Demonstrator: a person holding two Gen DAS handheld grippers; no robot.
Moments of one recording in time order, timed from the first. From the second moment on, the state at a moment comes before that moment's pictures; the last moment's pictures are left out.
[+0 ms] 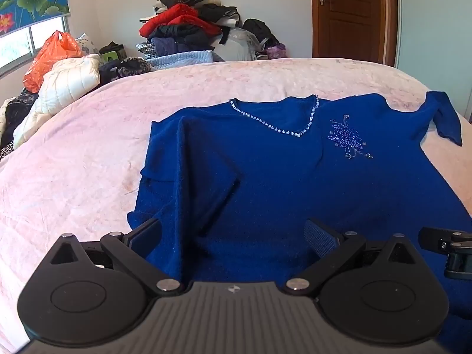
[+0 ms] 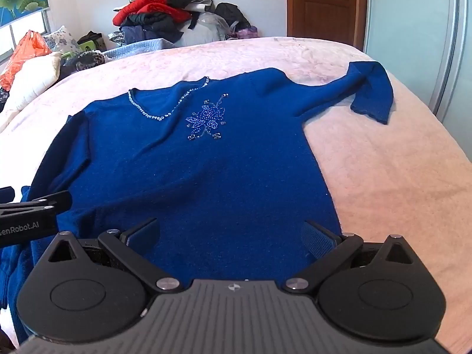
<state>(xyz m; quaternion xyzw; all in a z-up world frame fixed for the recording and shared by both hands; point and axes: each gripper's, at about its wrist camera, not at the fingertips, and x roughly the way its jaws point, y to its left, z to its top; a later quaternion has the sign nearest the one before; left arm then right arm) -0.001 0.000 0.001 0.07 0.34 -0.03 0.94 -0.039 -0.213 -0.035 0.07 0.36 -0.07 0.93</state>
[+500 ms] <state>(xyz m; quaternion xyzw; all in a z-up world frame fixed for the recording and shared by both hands) -0.004 -0.014 0.006 0.11 0.32 0.00 0.94 -0.034 -0.217 -0.039 0.07 0.37 -0.08 0.92</state>
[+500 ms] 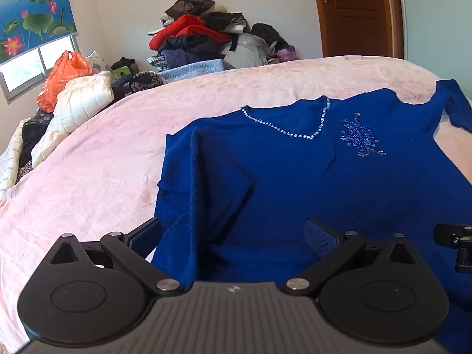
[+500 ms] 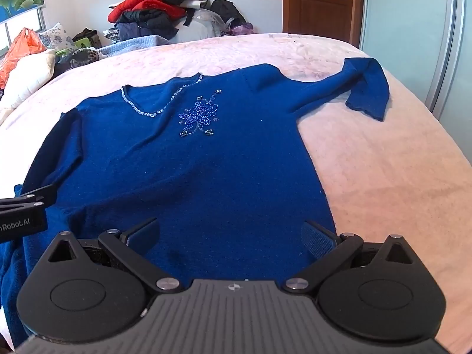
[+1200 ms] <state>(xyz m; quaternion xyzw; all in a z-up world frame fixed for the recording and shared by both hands) 0.027 -0.010 0.002 0.08 0.33 0.01 0.94 -0.028 -0.236 -0.035 0.12 0.32 0.00 0.94</state>
